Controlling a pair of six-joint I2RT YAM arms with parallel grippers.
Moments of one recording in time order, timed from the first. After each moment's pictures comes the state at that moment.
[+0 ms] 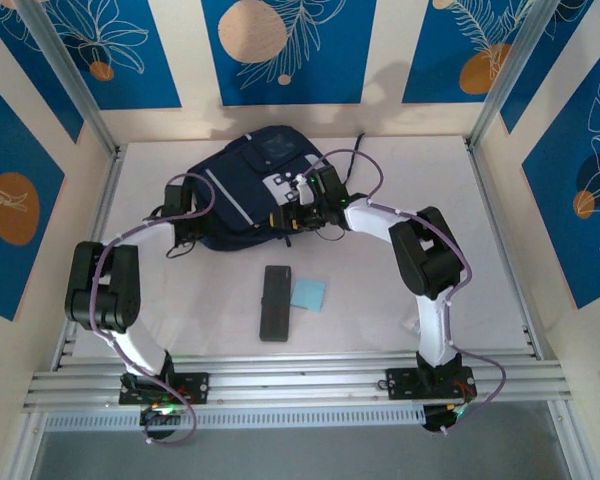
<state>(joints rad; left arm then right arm) -0.11 1.71 0.96 -0.18 0.10 -0.51 0.51 2.03 1.38 -0.14 -0.63 0.48</state>
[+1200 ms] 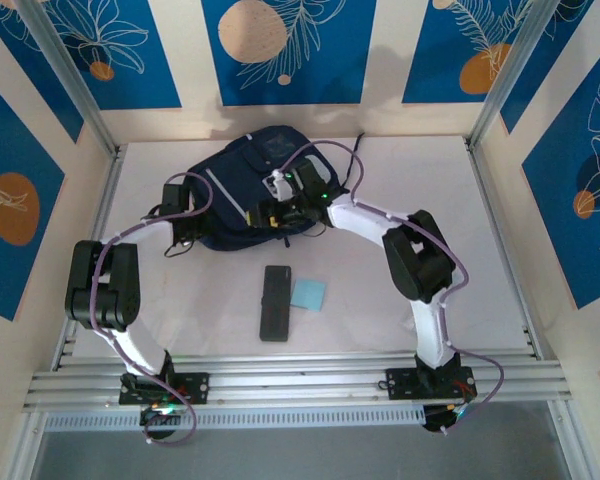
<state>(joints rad) -0.10 1.71 0.97 -0.20 0.13 -0.51 0.63 2.03 1.53 -0.24 -0.64 0.52</state>
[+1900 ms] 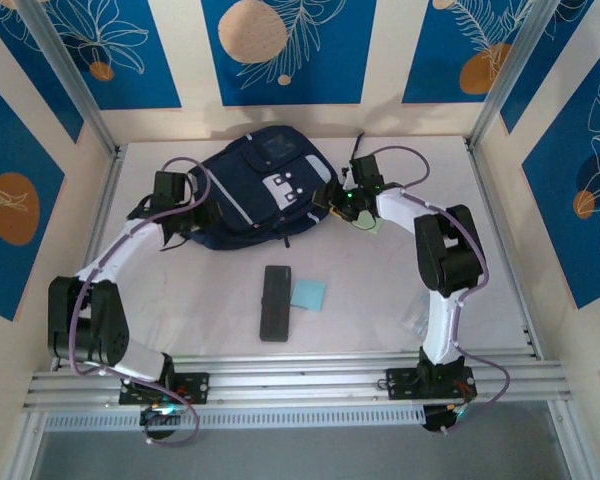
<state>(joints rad) -0.16 1.48 1.05 -0.42 0.18 -0.45 0.31 2.00 1.35 -0.23 -0.44 0.71</state>
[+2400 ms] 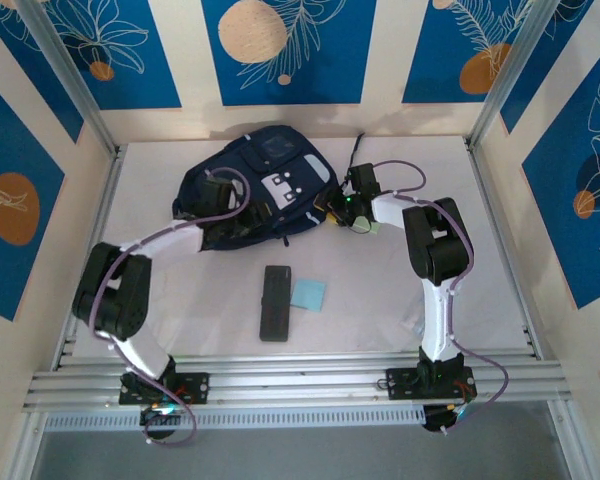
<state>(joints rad) -0.39 1.70 1.02 -0.05 0.33 -0.83 0.30 2.12 1.35 -0.09 -0.46 0.90</state>
